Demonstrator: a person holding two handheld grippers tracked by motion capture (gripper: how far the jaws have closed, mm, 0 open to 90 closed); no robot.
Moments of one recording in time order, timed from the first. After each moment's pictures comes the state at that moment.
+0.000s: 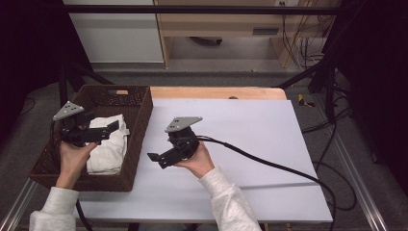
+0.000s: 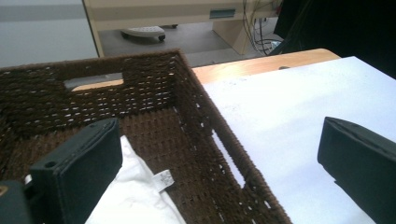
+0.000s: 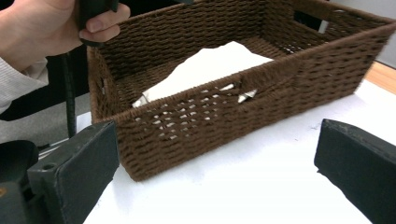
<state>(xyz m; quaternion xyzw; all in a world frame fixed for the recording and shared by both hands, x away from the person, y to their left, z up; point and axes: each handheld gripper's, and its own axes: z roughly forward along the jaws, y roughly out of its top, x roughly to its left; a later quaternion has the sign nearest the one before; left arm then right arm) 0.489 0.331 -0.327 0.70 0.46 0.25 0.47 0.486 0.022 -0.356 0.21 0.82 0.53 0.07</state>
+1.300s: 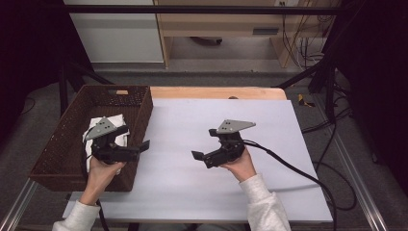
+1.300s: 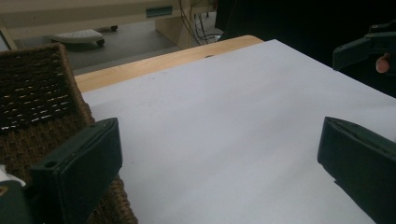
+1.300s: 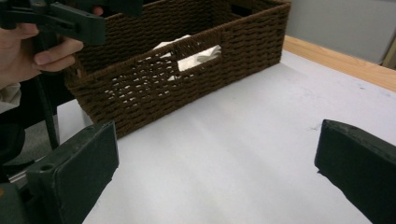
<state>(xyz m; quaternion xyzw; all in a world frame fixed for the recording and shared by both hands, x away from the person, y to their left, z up) 0.457 0.258 -0.349 0.75 0.38 0.20 0.51 0.480 -0.093 -0.368 0.27 0.79 0.54 0.09</state>
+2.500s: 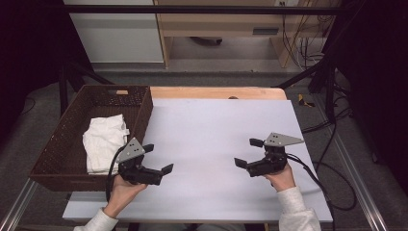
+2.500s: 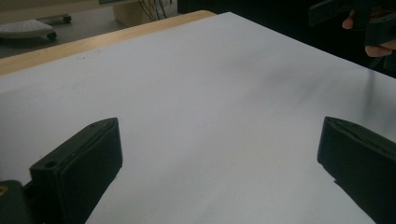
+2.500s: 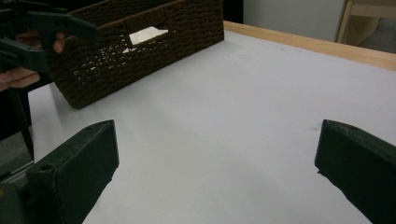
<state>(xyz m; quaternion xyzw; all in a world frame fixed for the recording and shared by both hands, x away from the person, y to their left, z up) 0.432 0.204 -0.396 0.78 0.32 0.16 0.51 0.461 -0.208 -0.407 0.32 0.76 0.55 0.11</state>
